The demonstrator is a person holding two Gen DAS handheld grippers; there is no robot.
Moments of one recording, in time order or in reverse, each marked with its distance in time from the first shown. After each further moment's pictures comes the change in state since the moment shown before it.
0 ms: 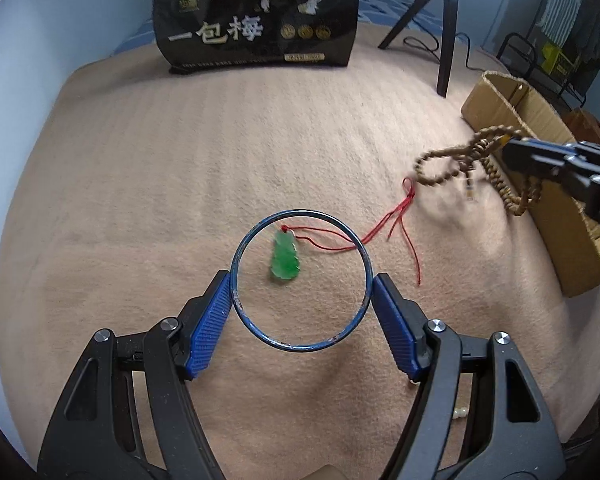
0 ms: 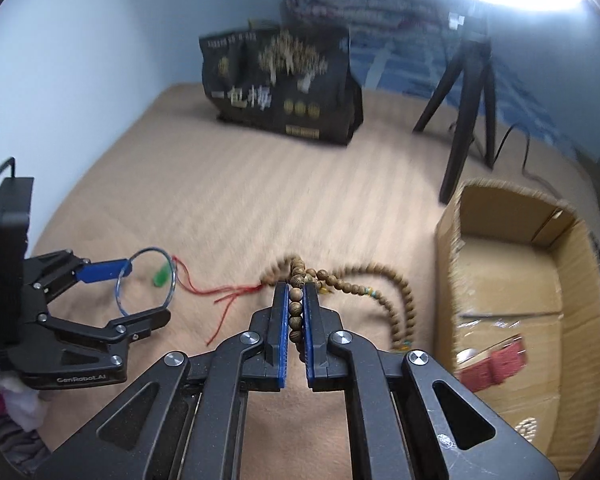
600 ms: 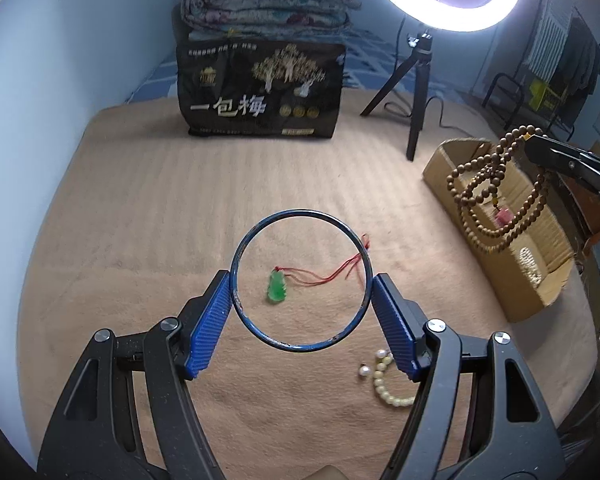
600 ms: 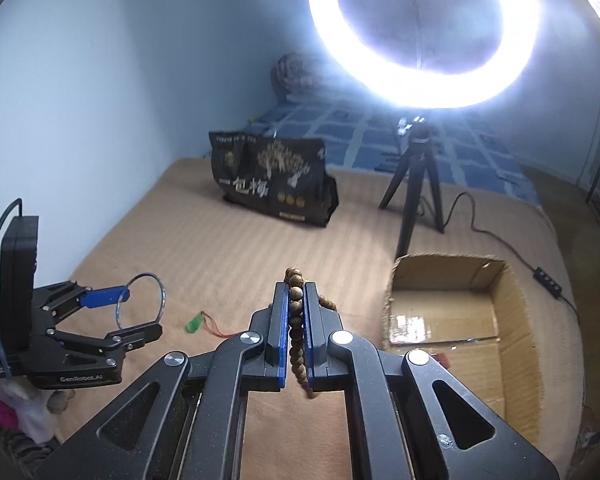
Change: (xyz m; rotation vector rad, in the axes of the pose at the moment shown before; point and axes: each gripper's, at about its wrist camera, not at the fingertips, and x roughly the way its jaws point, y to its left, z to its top) left arm -0.083 -0.008 0.011 -0.031 -0.156 -0.033; right arm -0.106 0.006 0.014 0.037 -0.211 -0.037
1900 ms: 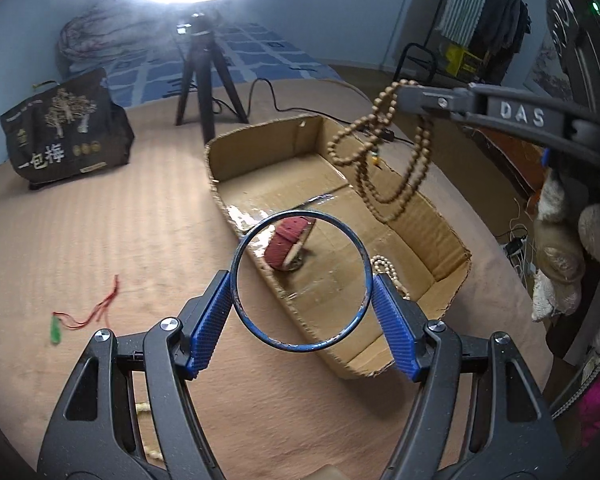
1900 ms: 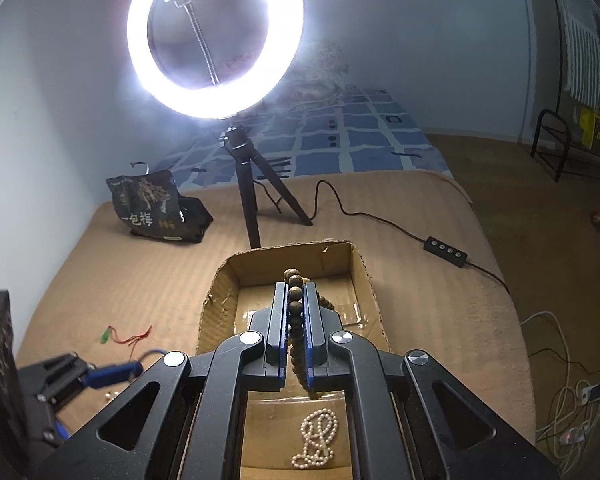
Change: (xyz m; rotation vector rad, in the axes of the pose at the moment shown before) left arm 0.038 -0.216 0.009 0.178 0.025 -0.229; right arm -0.036 -0.161 -0.025 0.201 -0.042 -0.136
